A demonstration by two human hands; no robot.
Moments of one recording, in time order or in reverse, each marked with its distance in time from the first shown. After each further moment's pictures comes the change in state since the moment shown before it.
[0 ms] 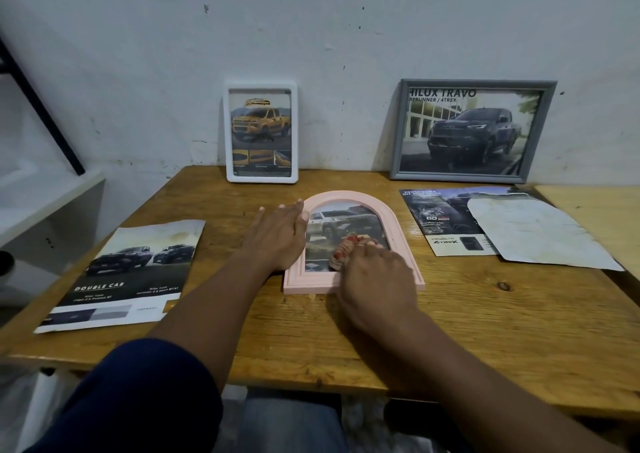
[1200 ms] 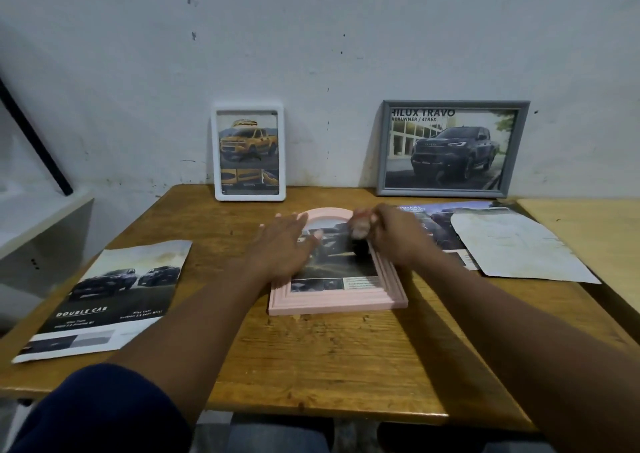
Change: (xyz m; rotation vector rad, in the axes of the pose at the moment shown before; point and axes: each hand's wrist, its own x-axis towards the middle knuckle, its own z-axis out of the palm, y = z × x) left_hand 0.002 0.030 -0.012 -0.052 -0.097 0.046; right_hand 0.092 0.095 -0.014 0.485 0.004 0.129
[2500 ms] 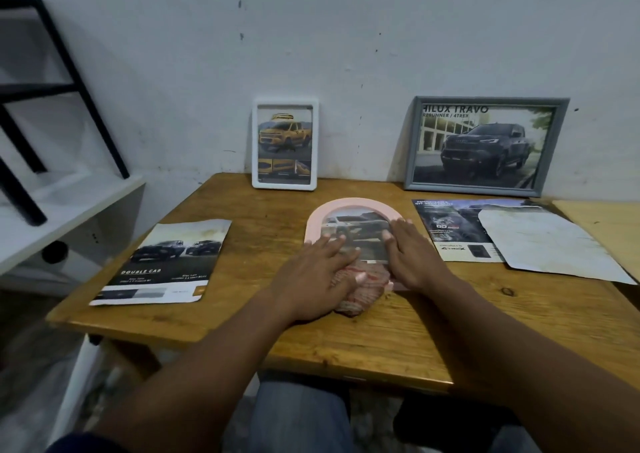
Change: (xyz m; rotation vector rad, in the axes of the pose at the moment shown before) left_hand -0.086 0.014 0.022 0.104 0.029 0.253; right_hand -0.051 0.006 0.036 -0.059 -0.118 -0.091
